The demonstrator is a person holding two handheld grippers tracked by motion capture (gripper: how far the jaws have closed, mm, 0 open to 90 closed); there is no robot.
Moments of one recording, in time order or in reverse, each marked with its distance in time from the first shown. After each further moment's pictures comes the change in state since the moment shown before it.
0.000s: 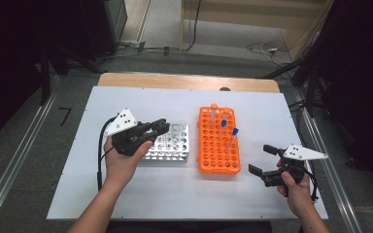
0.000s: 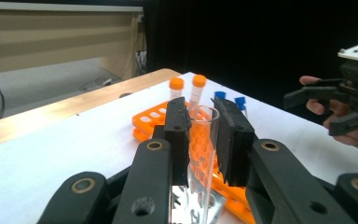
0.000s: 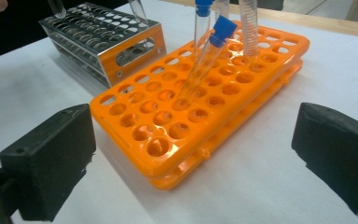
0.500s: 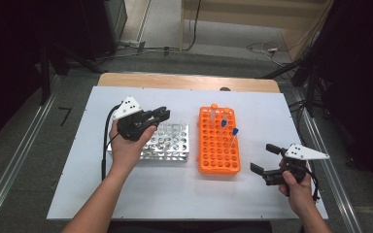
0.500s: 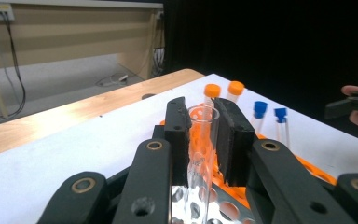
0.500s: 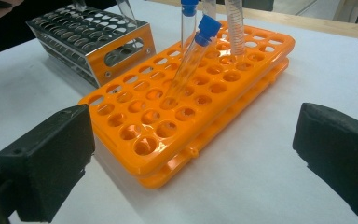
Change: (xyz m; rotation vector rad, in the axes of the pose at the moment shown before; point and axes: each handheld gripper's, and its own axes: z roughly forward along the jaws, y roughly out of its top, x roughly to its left) left arm 0.026 0.004 0.032 0.013 0.065 -0.035; right arm -0.004 -0.002 -0.002 -0.004 -0.028 0.009
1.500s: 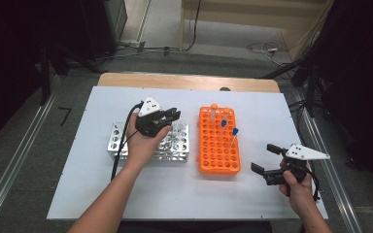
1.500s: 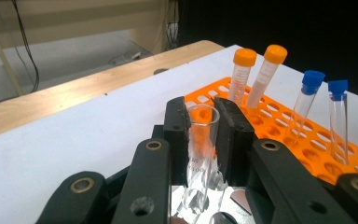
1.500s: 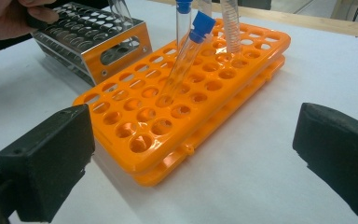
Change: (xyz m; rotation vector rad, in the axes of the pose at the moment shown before) left arm 0.003 -0.020 0.048 0.109 0.055 0.028; right arm -0.002 -0.002 0.000 0.001 -0.007 0.005
